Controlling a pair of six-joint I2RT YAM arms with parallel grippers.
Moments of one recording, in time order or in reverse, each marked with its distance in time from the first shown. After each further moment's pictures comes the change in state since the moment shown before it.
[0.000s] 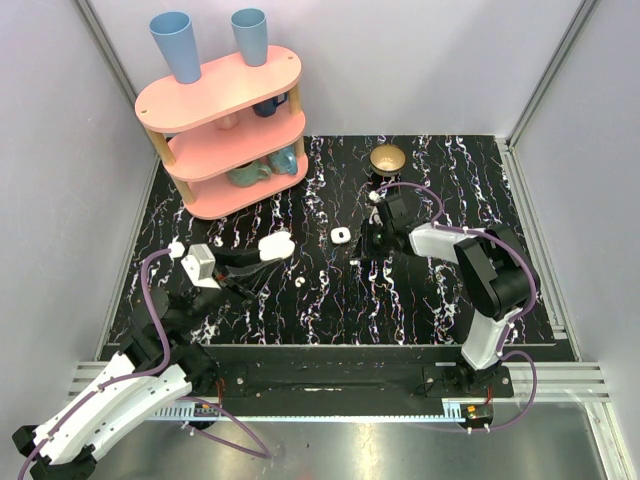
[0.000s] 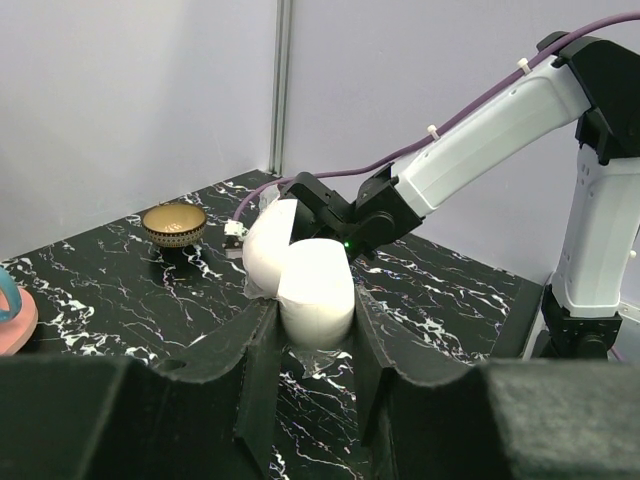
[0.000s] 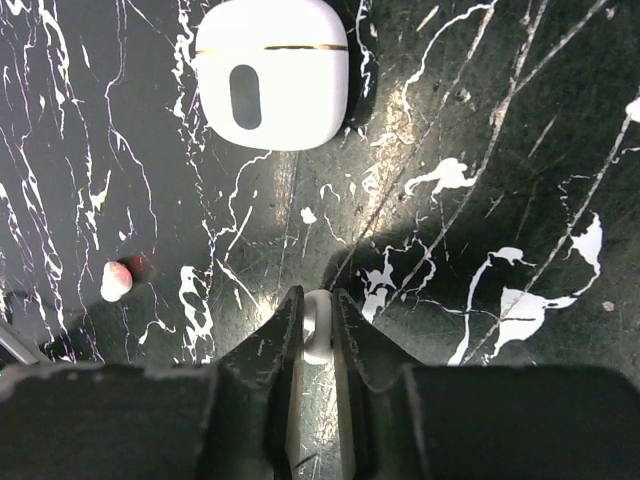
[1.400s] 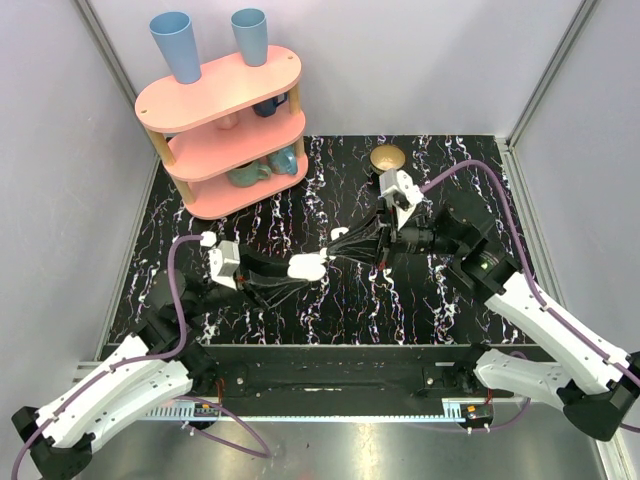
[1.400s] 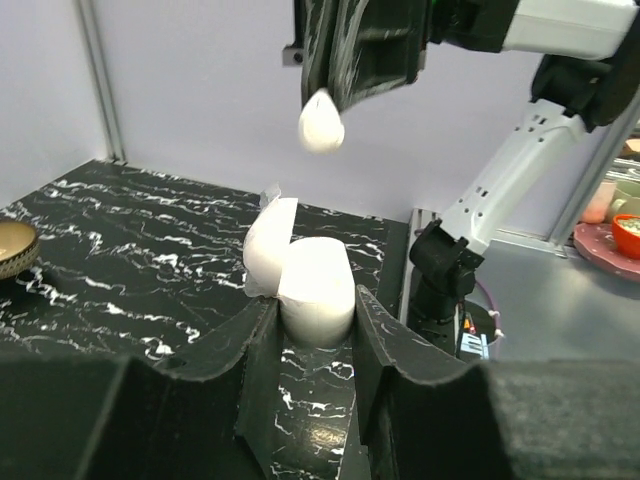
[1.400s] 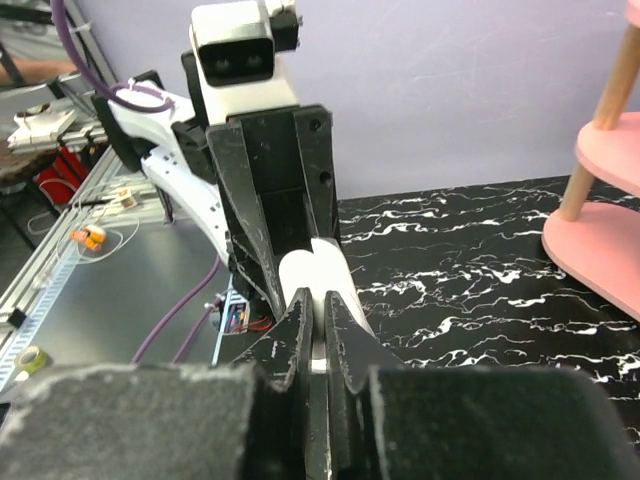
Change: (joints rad) left arm 0.000 0.187 0.049 0.097 0.355 -0.076; right arm 0.268 -0.810 0.104 0.167 -0.472 -0.275
